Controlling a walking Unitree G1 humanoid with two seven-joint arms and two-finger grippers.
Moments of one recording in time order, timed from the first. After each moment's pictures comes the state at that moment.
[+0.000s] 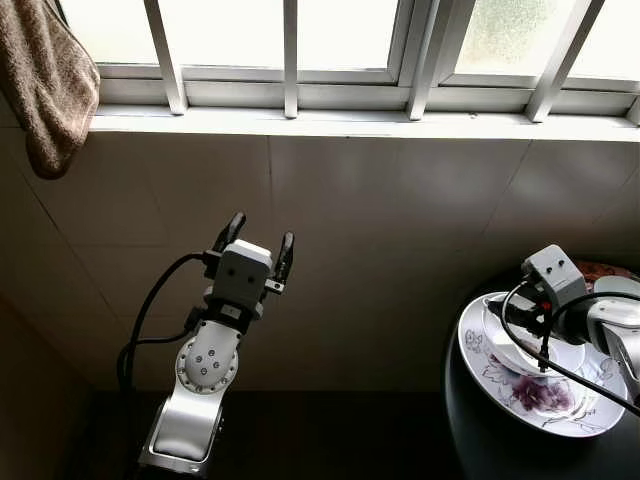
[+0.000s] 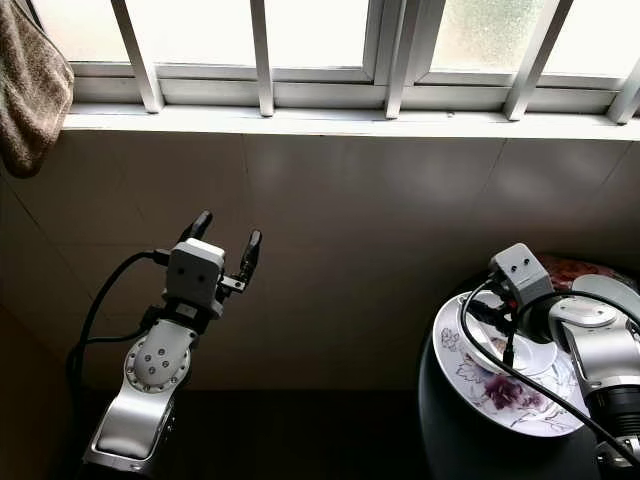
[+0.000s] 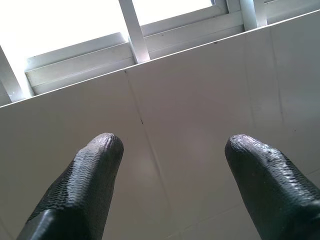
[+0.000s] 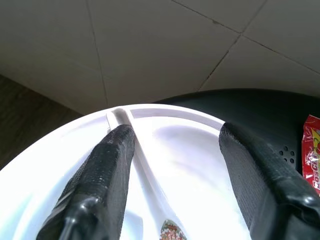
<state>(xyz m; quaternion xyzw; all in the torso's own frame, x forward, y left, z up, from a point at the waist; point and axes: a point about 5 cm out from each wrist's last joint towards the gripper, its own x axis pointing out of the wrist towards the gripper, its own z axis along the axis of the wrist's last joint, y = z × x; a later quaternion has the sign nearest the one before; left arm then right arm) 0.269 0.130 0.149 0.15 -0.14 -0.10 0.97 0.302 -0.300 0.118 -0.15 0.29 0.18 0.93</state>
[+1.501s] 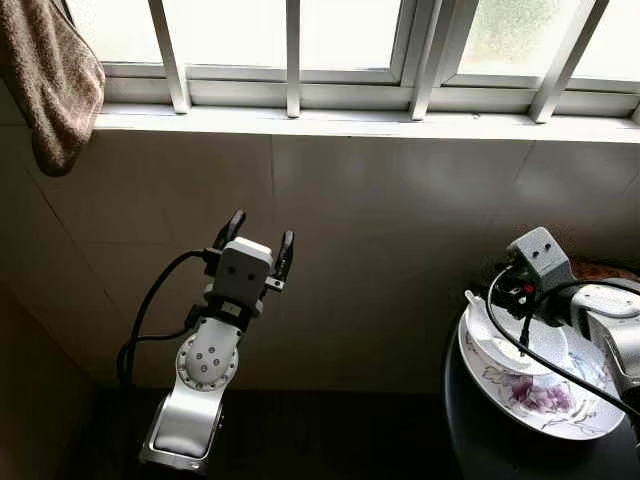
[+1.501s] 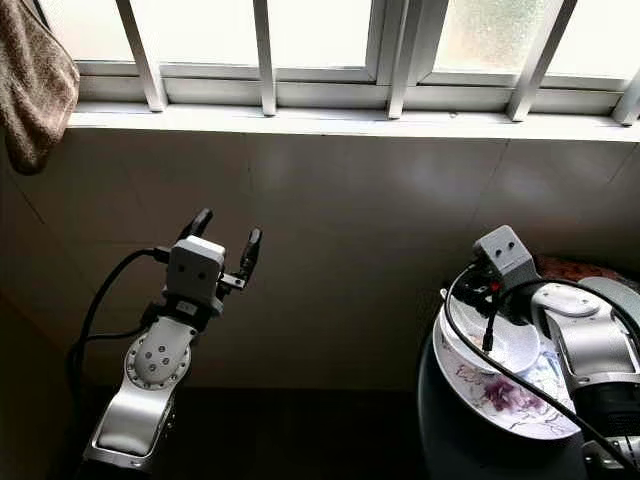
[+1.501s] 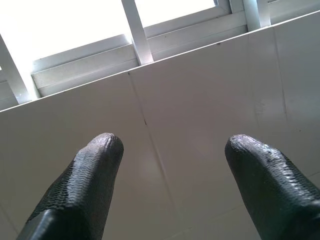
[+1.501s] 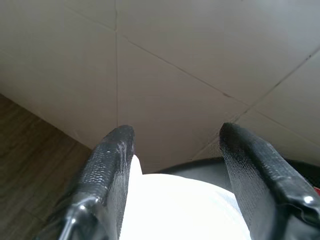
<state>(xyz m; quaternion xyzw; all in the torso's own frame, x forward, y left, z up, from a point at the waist) 0.271 0.130 0.150 0.16 -0.14 -0.10 0.97 0.309 -0.272 0.144 -0.15 0.21 0.21 0.94</state>
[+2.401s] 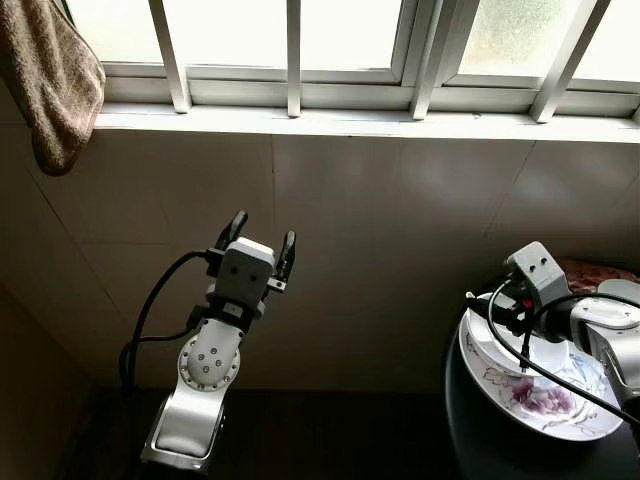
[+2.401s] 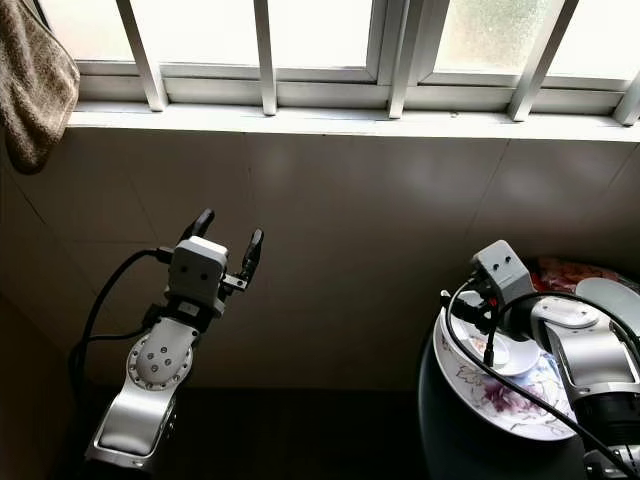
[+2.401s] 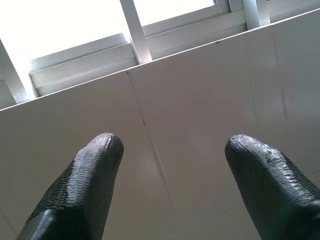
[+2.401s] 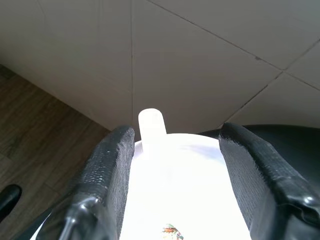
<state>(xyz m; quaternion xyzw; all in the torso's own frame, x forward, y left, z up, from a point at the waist) 0.271 0.128 0.150 0.16 -0.14 -0.10 0.97 0.299 -0.275 0.121 -0.14 0.26 0.23 0.93</state>
